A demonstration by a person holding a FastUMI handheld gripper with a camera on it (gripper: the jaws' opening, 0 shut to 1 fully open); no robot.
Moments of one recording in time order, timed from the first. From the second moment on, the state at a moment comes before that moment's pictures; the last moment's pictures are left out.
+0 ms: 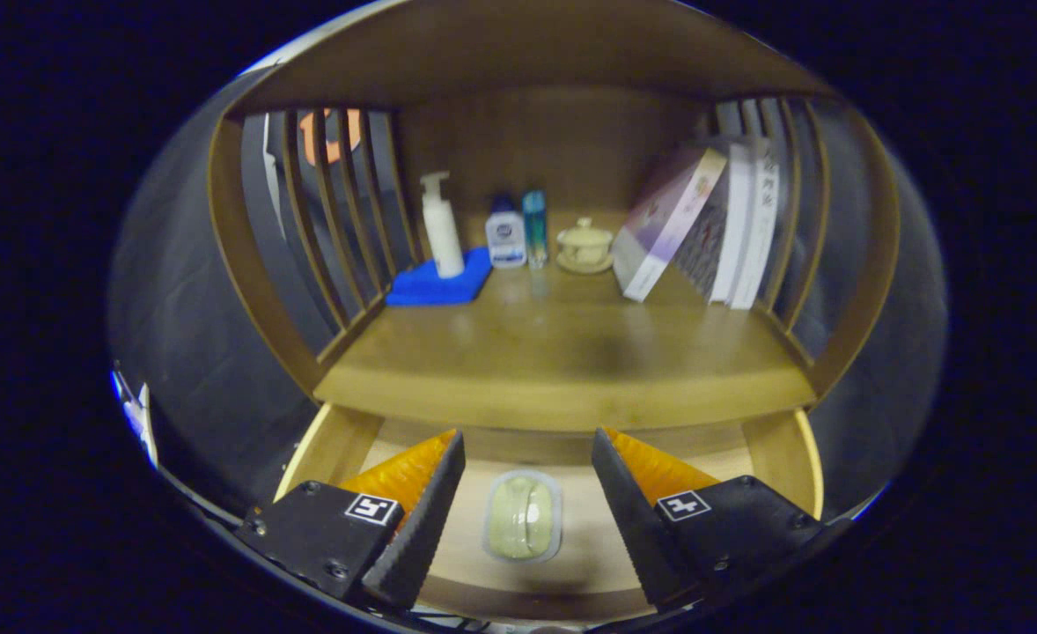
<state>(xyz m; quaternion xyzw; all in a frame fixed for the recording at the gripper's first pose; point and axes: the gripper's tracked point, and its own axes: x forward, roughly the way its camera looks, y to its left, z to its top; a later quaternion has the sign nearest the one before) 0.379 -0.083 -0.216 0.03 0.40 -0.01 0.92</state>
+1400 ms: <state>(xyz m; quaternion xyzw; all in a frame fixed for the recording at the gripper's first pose) 0.331 -0.078 -0.275 0.03 0.57 0.02 0.82</state>
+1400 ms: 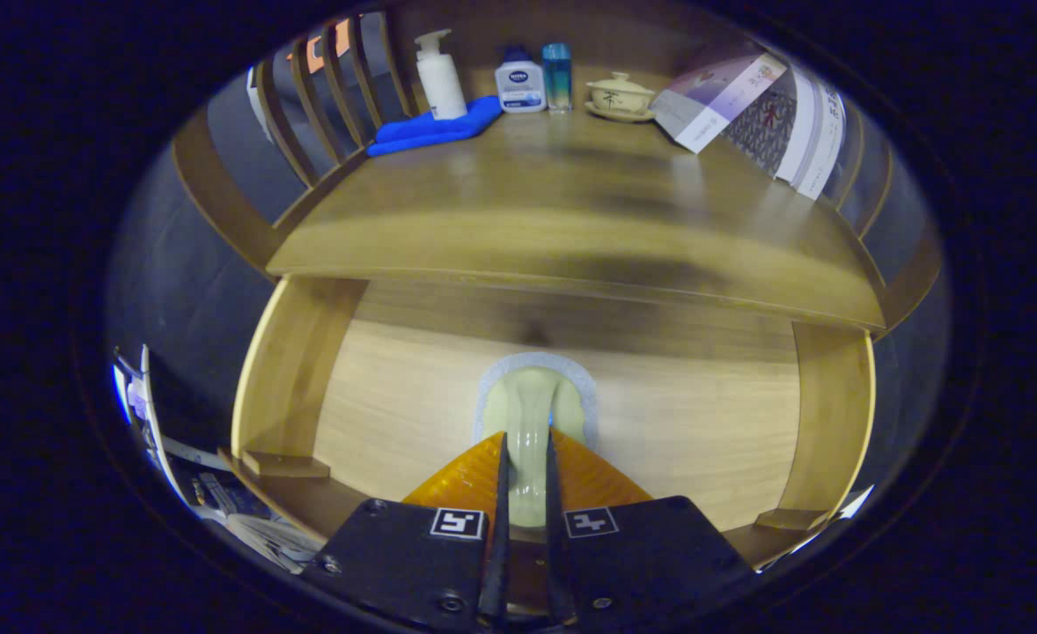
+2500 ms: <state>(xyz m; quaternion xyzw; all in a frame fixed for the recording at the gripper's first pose) 0.487 -0.125 -0.174 0.06 0.49 -0.03 0.87</state>
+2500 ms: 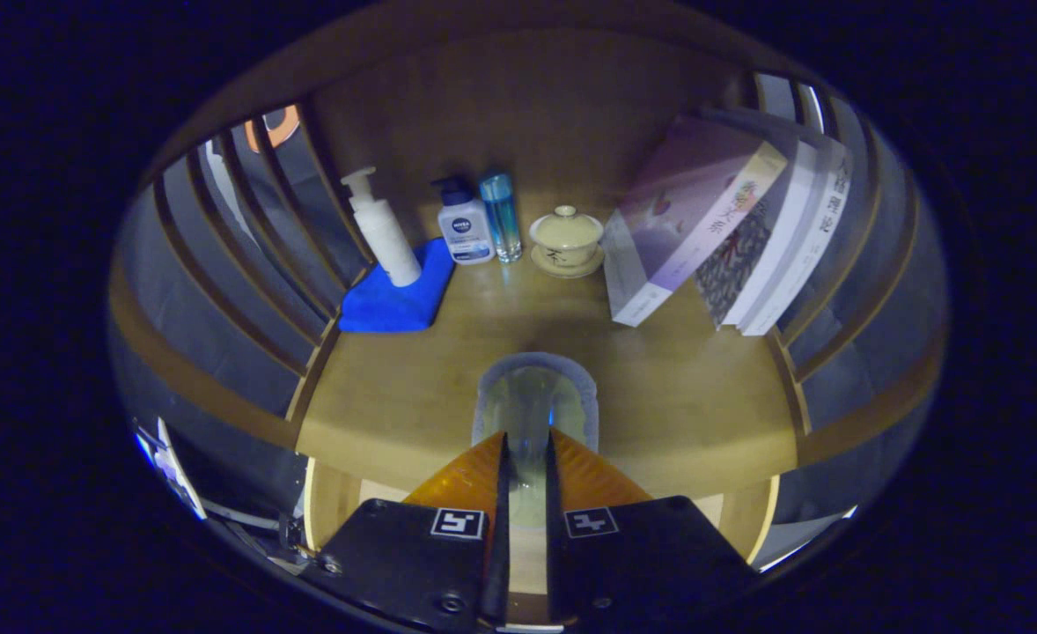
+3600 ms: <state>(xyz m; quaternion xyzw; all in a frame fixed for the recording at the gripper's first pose) 0.487 -0.125 -0.154 0.06 0.37 -0.04 0.93</state>
